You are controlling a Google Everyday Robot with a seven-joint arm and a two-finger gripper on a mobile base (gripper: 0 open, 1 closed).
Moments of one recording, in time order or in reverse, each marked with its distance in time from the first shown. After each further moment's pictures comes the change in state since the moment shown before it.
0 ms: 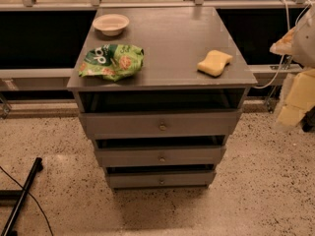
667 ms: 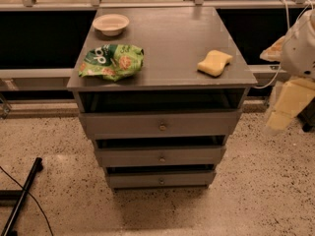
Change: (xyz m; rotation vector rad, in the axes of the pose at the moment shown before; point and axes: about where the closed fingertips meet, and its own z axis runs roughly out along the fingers) arm -0.005 -0.002 0.023 -0.004 -0.030 -0.025
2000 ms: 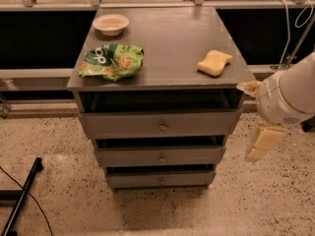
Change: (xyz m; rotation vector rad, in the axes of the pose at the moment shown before) arm 0.012 0.013 0.097 0.074 -0.082 -0.195
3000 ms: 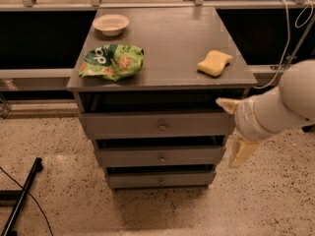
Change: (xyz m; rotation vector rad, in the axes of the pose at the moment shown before) arm 0.002 -0.002 0.084 0.037 -0.081 -0.165
